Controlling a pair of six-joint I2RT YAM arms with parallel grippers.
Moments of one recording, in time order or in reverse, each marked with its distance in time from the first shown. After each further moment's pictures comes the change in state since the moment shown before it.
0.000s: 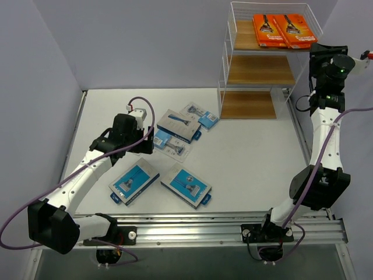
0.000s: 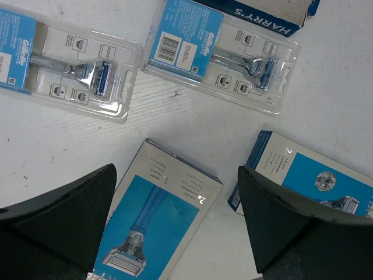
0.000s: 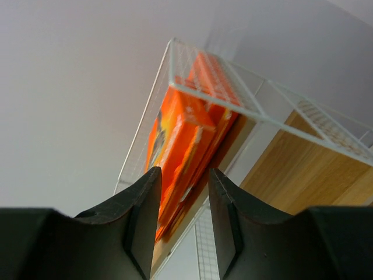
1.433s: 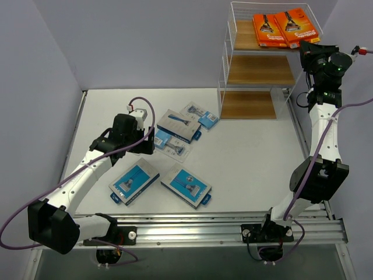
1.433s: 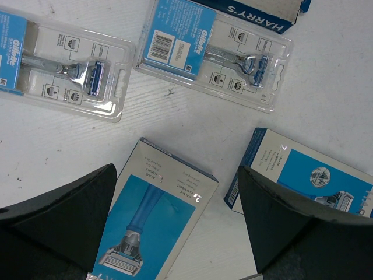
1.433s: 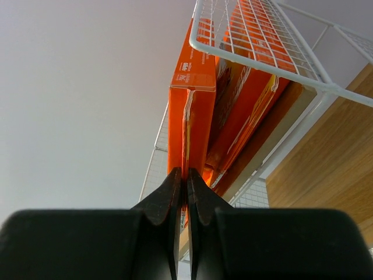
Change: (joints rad) left arm 0.000 0.000 0.000 -0.002 0.024 0.000; right arm -0.007 0.080 0.045 0.100 -0.249 0.138
